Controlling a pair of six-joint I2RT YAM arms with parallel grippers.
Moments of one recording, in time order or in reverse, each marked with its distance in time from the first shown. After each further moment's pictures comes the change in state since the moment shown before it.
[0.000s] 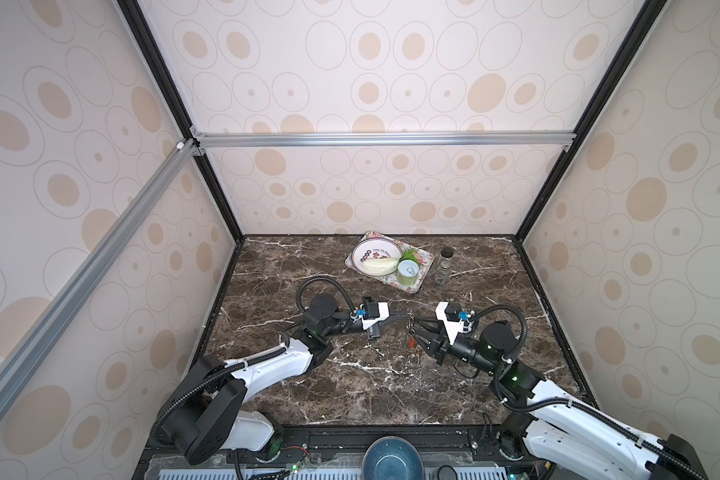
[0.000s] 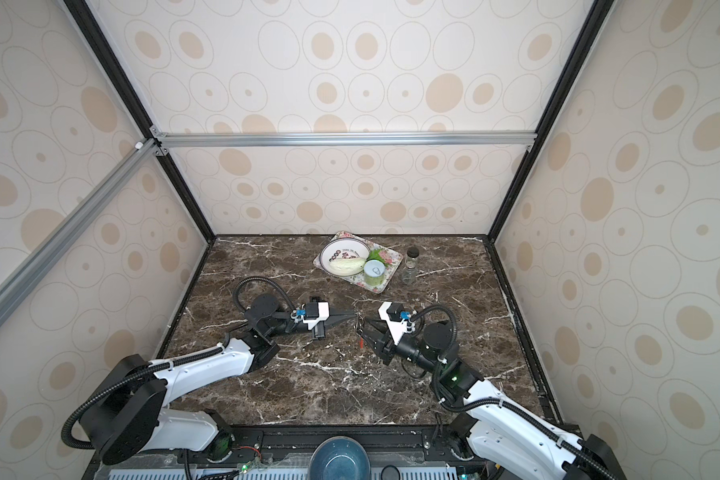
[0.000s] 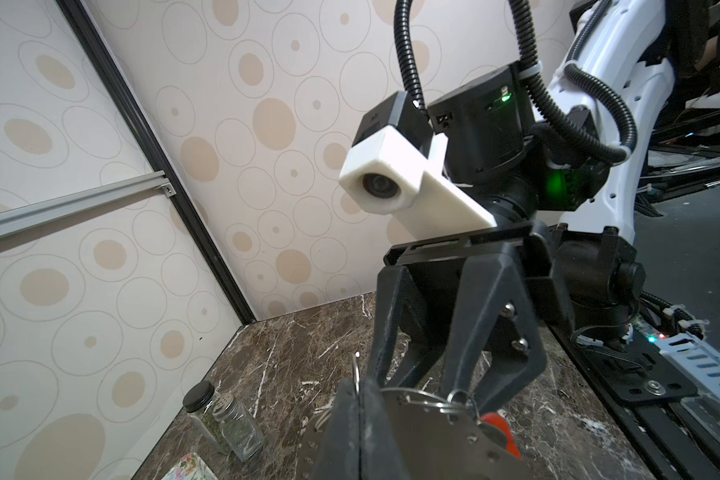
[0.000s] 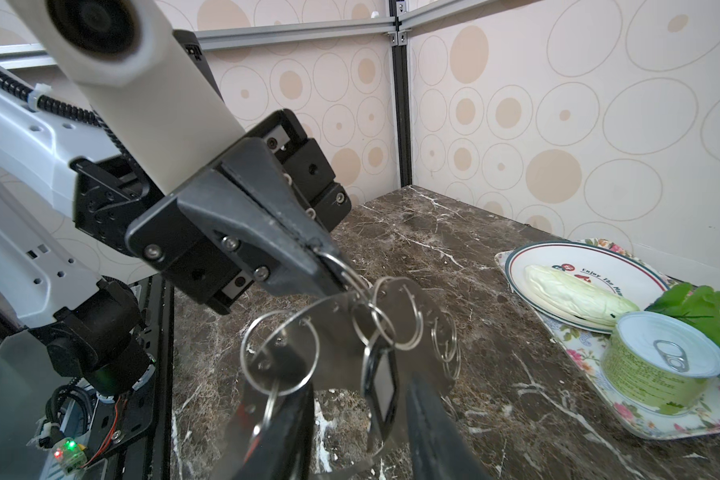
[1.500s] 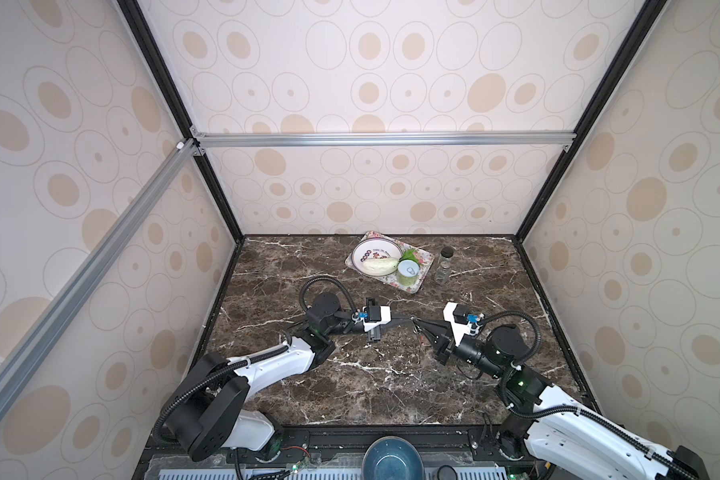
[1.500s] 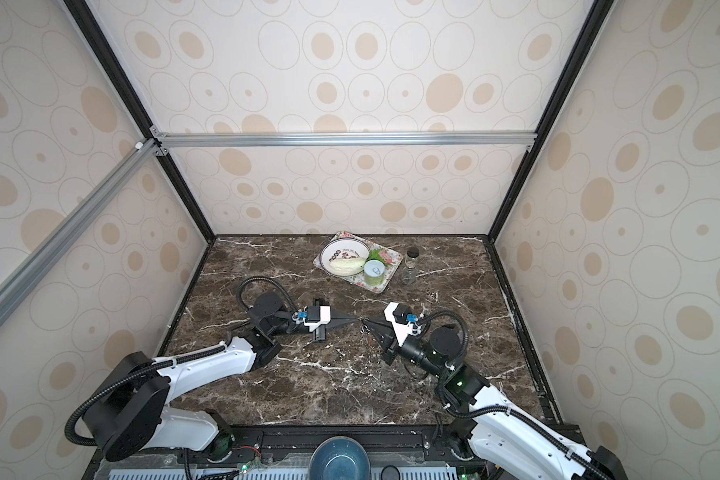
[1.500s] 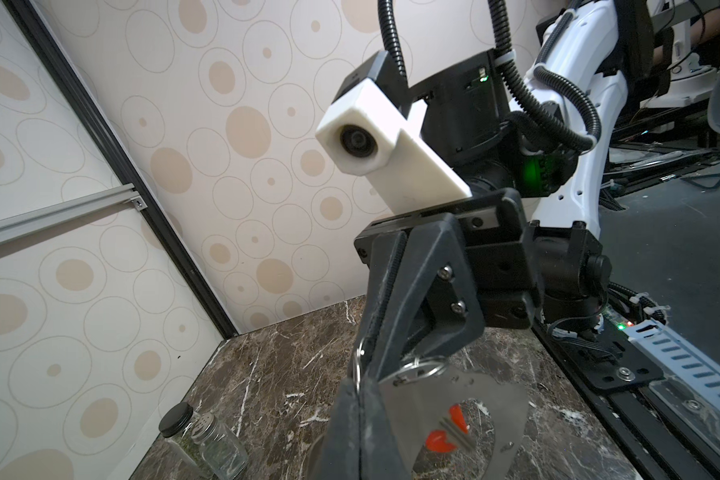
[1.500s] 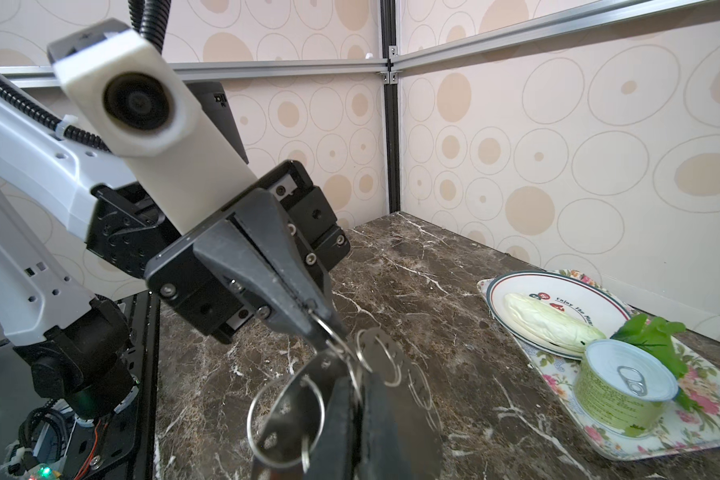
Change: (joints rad) left arm -0.005 0.018 0.009 0.004 0.053 0.022; right arm 0.010 -0.085 -0.013 0.000 0.060 -0.021
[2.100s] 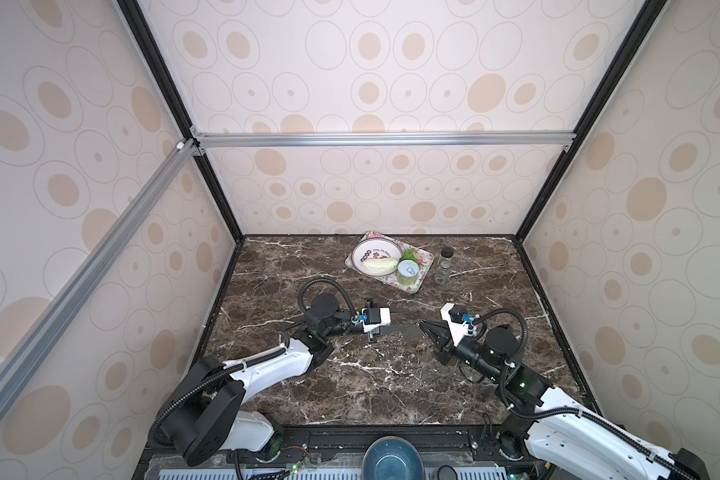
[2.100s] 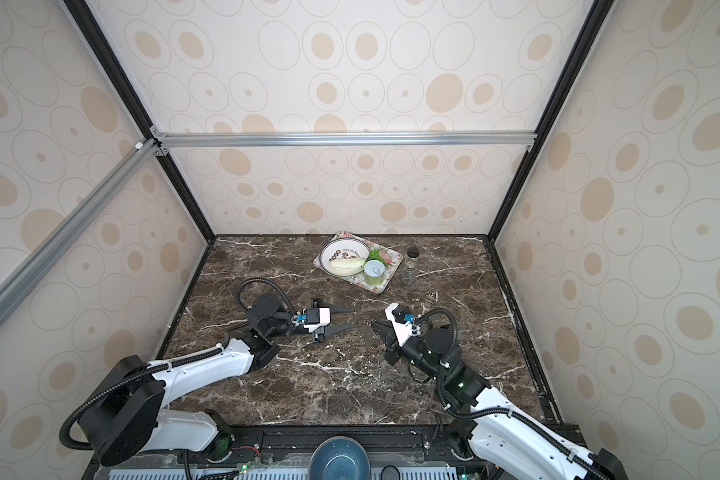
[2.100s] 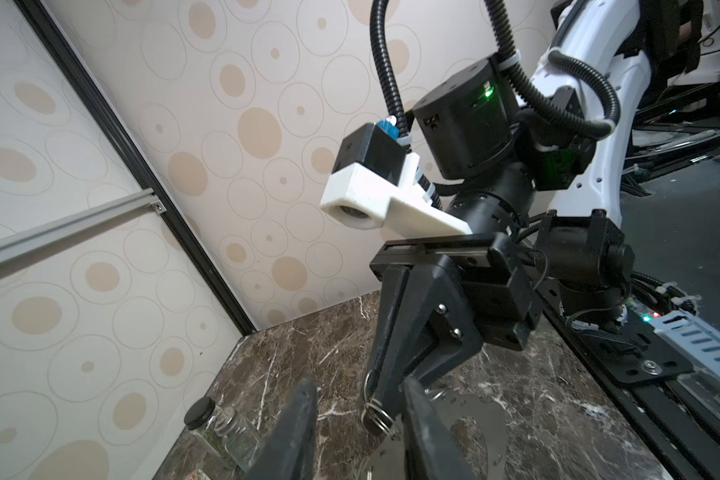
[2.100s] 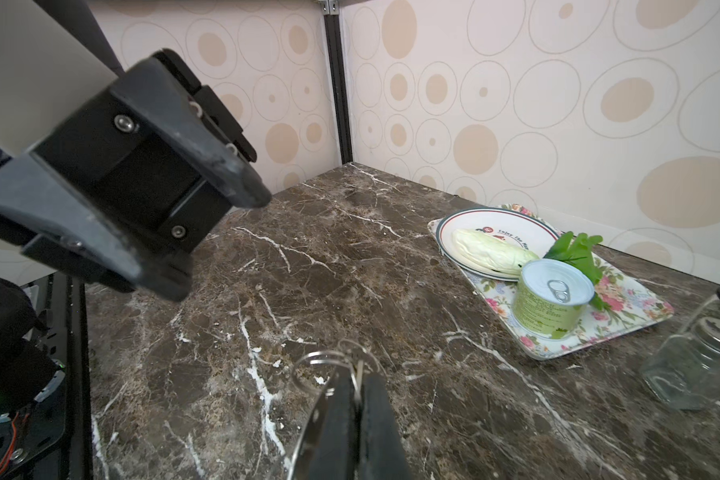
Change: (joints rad) left arm -0.001 -0.025 0.025 -0.127 -0.037 0.109; right arm 0.002 -0.010 0.002 -0.168 0.166 -0.023
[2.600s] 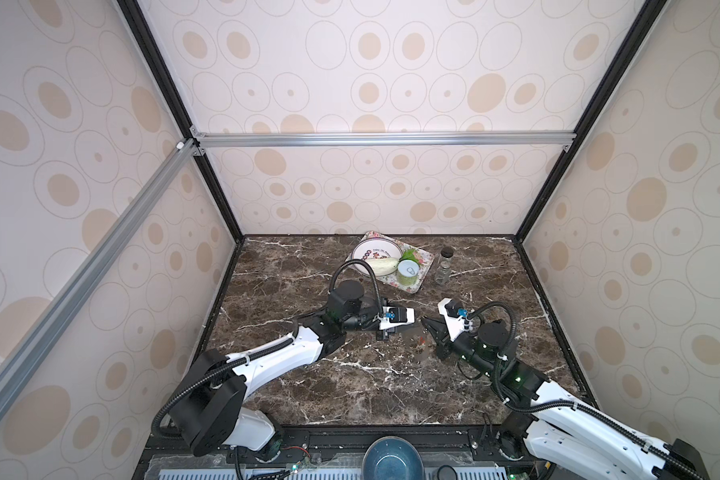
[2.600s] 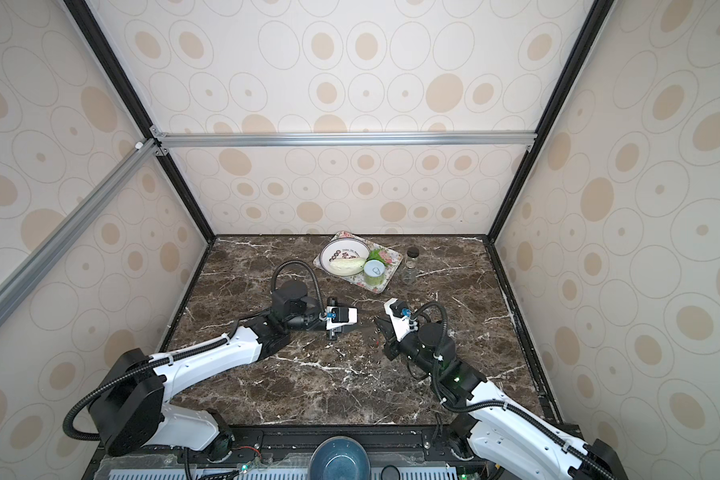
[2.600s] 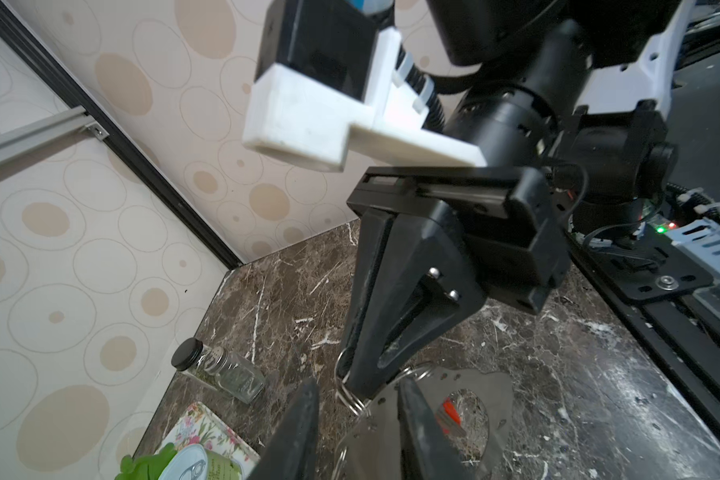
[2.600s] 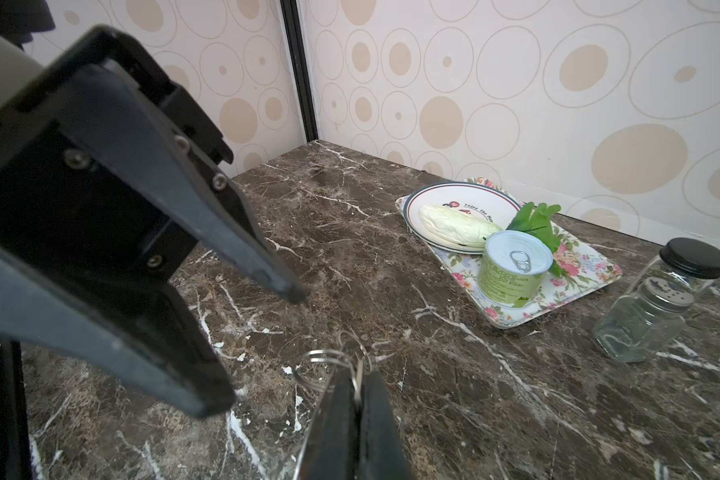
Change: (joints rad) left arm -0.075 0.076 0.192 -0.446 -0.148 0.233; right arm 0.002 0.069 0.037 -0.038 0.089 0.001
